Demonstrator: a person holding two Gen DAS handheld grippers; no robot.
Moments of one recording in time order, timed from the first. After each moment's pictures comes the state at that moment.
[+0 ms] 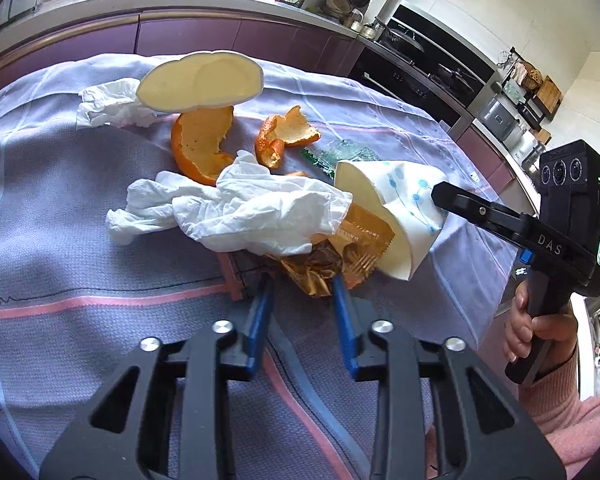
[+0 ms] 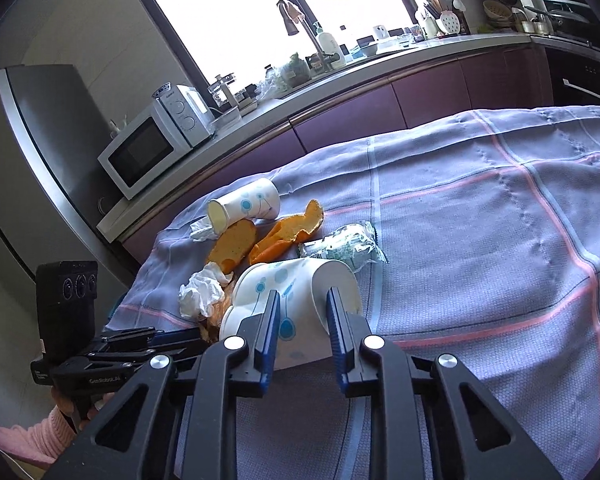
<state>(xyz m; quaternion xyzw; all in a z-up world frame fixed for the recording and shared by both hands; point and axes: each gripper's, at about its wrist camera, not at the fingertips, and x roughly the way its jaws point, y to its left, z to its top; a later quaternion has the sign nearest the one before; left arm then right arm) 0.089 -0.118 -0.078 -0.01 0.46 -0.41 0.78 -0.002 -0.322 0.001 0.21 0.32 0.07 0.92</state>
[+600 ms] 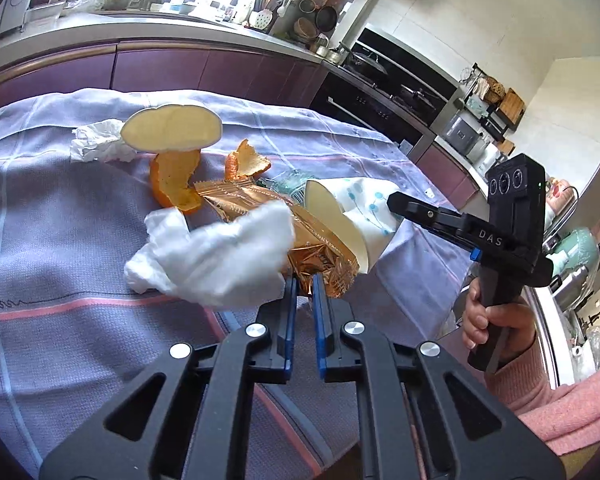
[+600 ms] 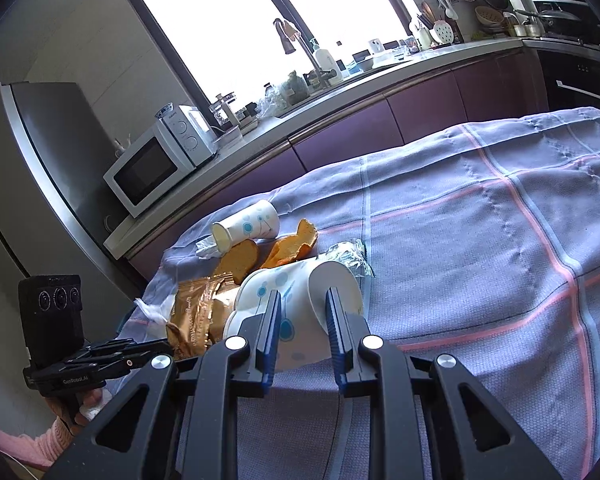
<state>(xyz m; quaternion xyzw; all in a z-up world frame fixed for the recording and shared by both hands) 0.063 -0.099 -0.041 -0.05 0.41 -0.47 0.78 -0.016 -0.337 0.012 0.23 0.30 0.07 0.93</state>
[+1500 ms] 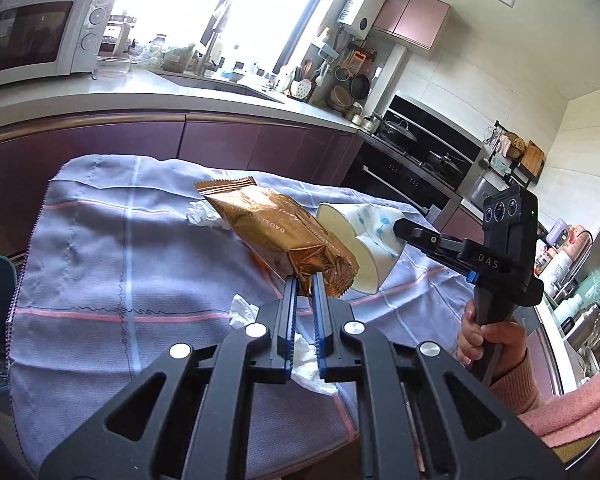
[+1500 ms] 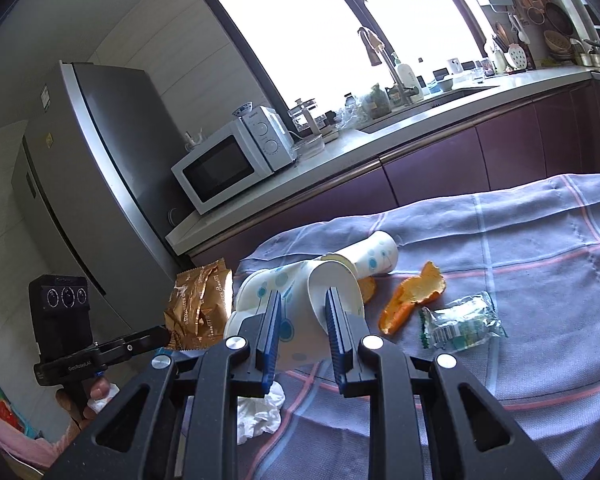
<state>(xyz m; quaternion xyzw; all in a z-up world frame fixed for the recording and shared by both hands) 0.033 0.045 0.028 -0.09 0.31 -0.40 0.86 0.018 -0.266 0.060 0.20 0.25 0.18 0.93</state>
